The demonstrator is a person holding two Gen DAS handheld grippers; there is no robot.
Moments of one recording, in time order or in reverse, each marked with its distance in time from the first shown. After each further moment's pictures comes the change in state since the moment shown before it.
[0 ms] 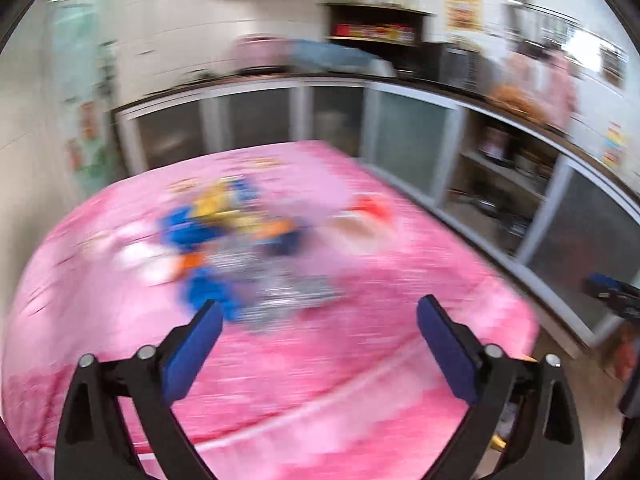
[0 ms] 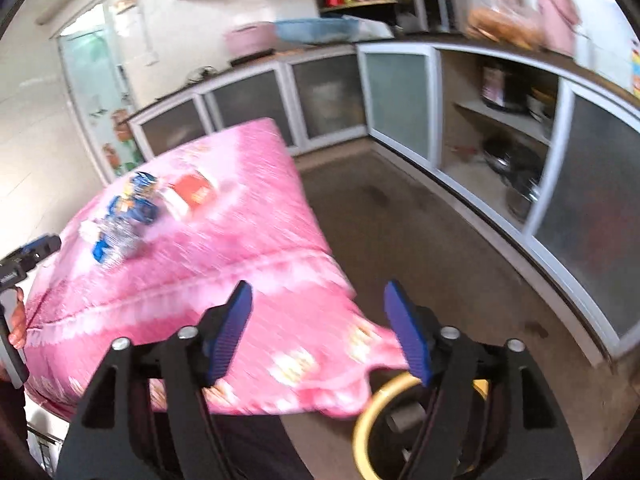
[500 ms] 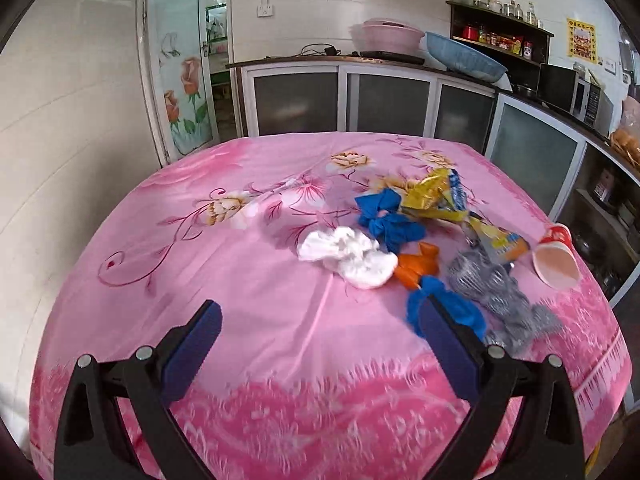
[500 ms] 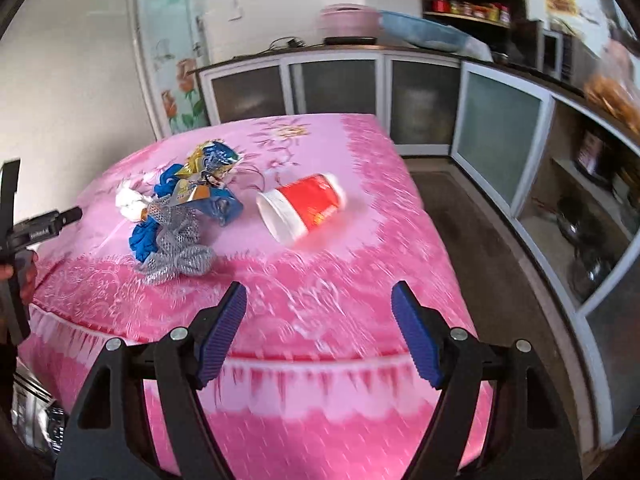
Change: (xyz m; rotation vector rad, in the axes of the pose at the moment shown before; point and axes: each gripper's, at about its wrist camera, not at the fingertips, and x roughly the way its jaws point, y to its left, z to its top) left arm 0.052 0.171 0.012 -0.180 0.049 0.250; right arm 0.104 0.151 0.048 -0.278 0.049 0.101
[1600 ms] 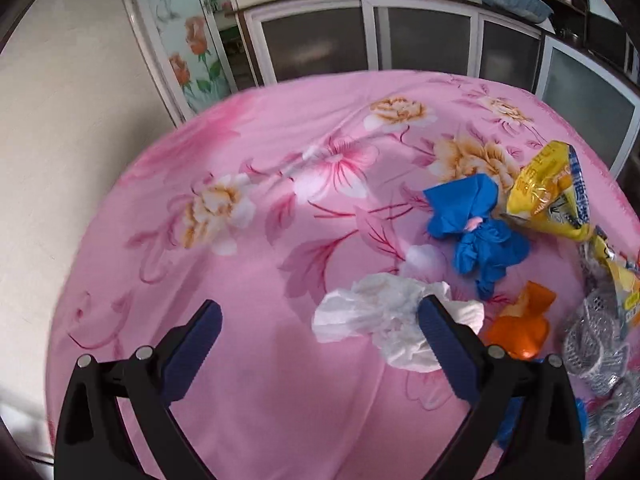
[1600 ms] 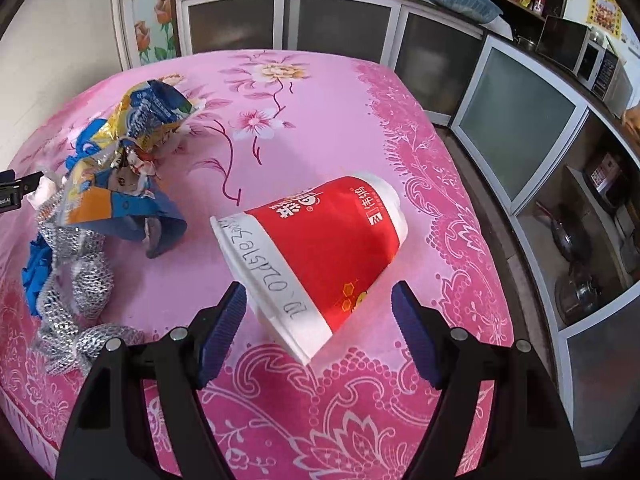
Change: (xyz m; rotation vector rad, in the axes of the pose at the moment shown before) left arm 0.135 -0.001 0.047 0.010 0.241 0.149; right arm 0.157 0.026 0.048 -0.081 0.226 -0.116
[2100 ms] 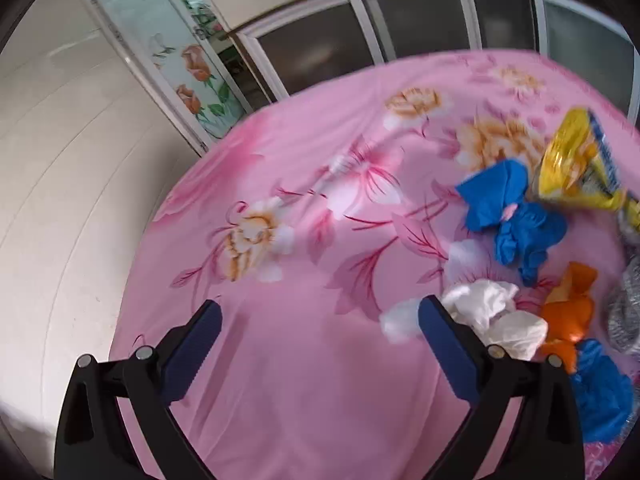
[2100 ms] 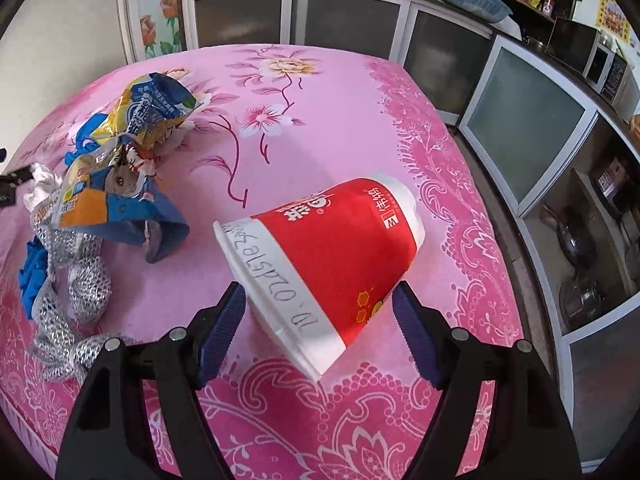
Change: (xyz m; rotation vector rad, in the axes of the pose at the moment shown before) left arm 0.006 -0.010 0.012 0.218 -0.007 0.188; right arm 0.012 0.005 0.007 -0.010 0.021 0.019
